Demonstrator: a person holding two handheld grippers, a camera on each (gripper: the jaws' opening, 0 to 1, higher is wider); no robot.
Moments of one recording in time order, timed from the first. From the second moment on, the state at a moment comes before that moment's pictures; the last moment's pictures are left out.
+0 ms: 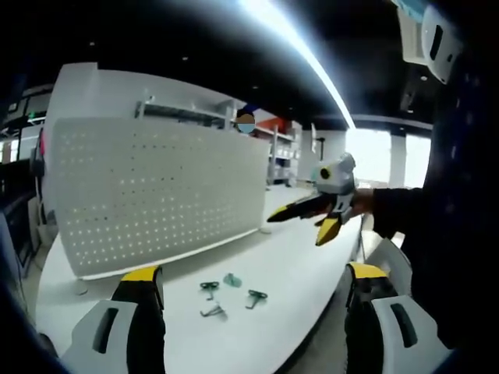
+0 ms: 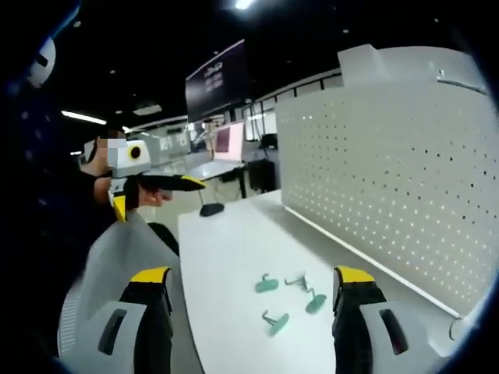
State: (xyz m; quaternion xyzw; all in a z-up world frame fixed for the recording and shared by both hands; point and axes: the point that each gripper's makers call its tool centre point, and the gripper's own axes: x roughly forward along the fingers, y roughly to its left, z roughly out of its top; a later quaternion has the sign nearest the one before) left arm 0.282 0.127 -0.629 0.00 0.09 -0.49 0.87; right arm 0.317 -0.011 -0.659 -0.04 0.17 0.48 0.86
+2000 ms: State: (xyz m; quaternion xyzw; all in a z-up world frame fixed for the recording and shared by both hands) left arm 0.277 0.128 -0.639 0.00 0.11 -0.49 0.87; right arm 0.373 0.076 -0.793 -0.11 0.26 0.52 0.81
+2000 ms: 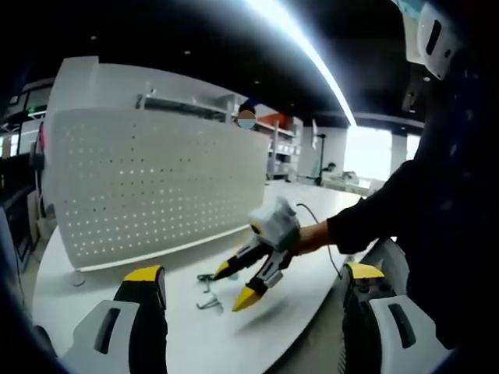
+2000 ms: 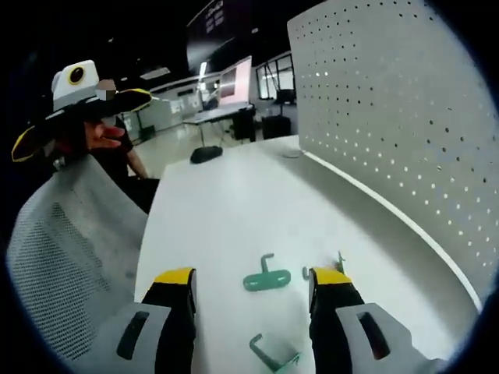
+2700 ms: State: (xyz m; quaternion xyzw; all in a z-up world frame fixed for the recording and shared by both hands) left arm 0.281 0.133 -0.642 -0.01 0.12 -0.48 0.87; right arm 0.386 0.083 -0.805 -0.11 0.29 0.50 0.81
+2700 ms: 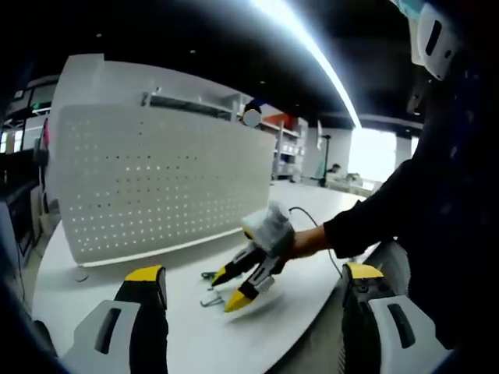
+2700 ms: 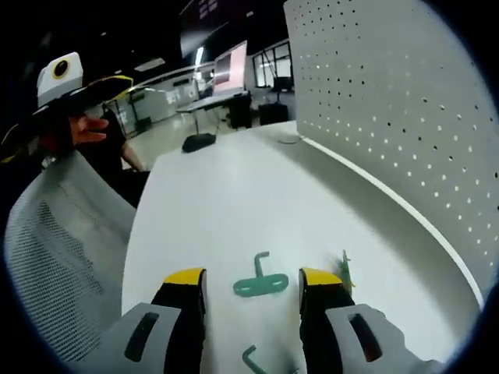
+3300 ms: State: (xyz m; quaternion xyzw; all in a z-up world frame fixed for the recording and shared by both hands) left arm 0.283 0.133 -0.643 -0.01 0.12 -0.48 0.87; right arm 0.405 0.065 -0.822 -0.18 0.30 0.44 0.83
